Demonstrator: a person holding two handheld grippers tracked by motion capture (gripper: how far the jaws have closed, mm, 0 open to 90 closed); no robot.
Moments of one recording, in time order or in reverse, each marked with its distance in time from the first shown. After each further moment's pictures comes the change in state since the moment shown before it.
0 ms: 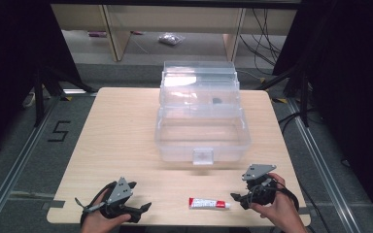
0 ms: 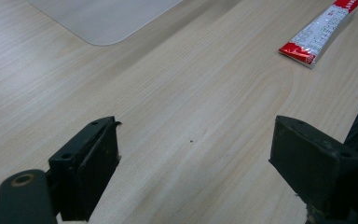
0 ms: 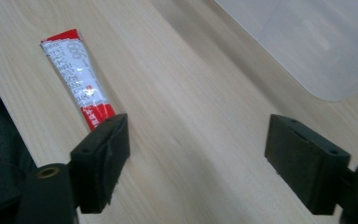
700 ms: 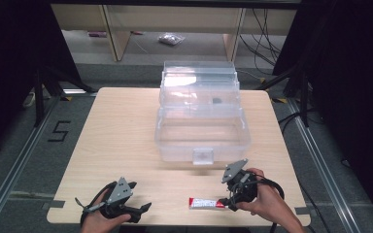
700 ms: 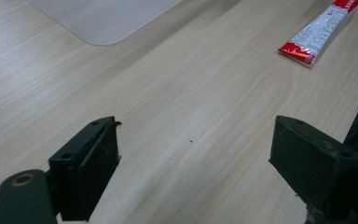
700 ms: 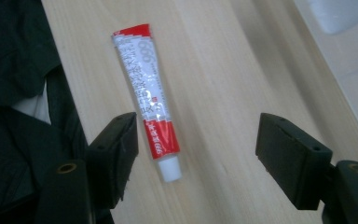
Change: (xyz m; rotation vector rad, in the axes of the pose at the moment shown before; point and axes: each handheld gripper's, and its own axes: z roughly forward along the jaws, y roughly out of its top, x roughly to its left) left arm 0.000 0.000 0.000 -0.002 -0.014 -0.010; right arm 0.021 0.046 0.012 0.167 0.158 -0.214
